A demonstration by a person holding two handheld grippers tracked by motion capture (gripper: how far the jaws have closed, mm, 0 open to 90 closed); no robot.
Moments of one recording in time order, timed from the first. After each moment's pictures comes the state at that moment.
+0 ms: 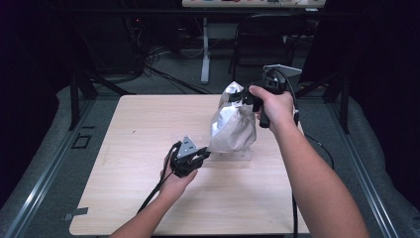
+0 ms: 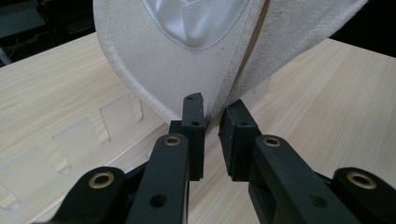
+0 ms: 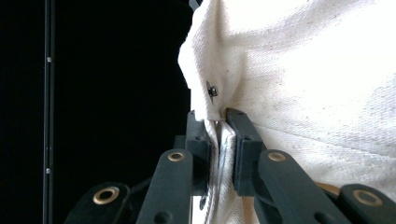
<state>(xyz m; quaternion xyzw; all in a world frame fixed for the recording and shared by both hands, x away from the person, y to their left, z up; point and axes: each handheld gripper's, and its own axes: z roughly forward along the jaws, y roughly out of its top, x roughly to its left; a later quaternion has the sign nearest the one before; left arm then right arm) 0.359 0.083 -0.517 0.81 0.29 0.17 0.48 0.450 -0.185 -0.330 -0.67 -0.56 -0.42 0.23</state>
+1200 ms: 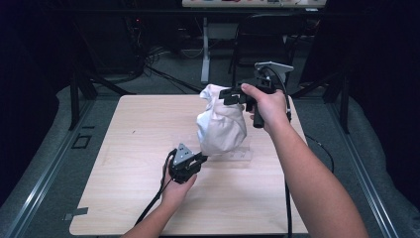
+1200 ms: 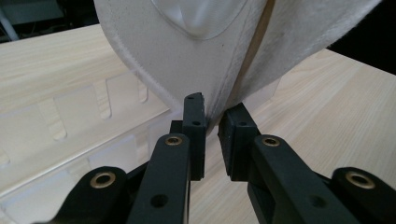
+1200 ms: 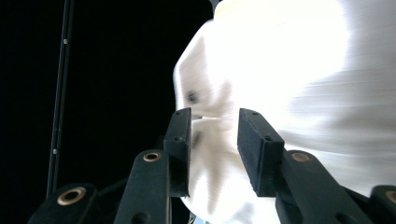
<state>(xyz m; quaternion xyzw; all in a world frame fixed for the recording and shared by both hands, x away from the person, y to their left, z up) 0.348 0.089 -0.541 0.77 0.35 0.17 0.50 0.449 -0.168 -0.324 -0.63 -0.59 -0.44 0.23</state>
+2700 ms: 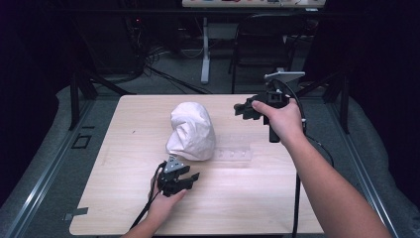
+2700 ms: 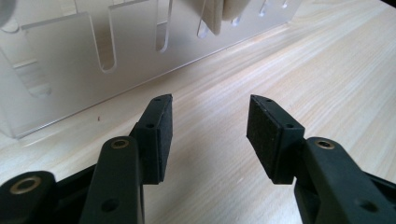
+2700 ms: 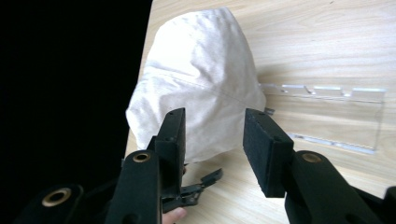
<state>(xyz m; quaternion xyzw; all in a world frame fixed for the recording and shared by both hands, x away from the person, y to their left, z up) 0.323 0.122 -0.563 0.80 0.40 0.12 0.43 0.423 -0.192 -0.337 -0.65 -0.65 -0.37 0.12</state>
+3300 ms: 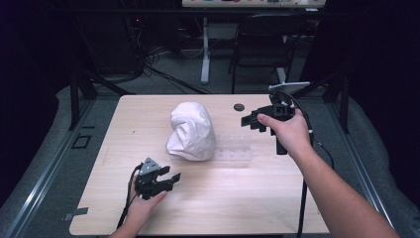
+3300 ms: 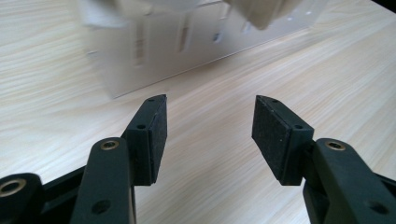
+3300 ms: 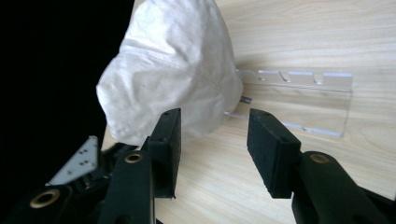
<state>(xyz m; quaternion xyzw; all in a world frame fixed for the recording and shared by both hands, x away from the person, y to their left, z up) 0.309 0.181 -0.550 0.78 0.43 0.14 0.44 0.401 -0.204 -0.353 -0.64 -0.67 -0.36 0.09</state>
